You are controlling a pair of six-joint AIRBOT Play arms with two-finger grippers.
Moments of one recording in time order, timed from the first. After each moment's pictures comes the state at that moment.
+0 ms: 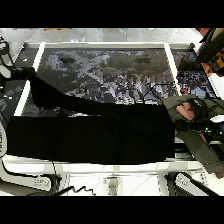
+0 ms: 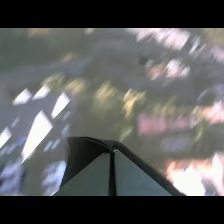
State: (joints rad) left arm 0.26 -1.62 1.60 1.47 -0.65 -1.44; right arm -0.53 -1.15 0.67 -0.98 1.04 0.83
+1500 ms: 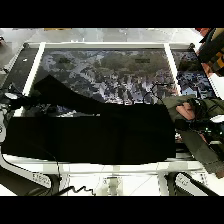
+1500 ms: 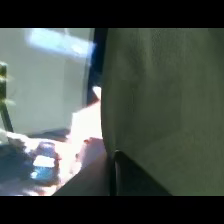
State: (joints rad) left arm 0.46 -1.81 1.34 1.03 -0.63 -1.47; right arm -0.53 -1.15 0.67 -0.99 1.03 0.85
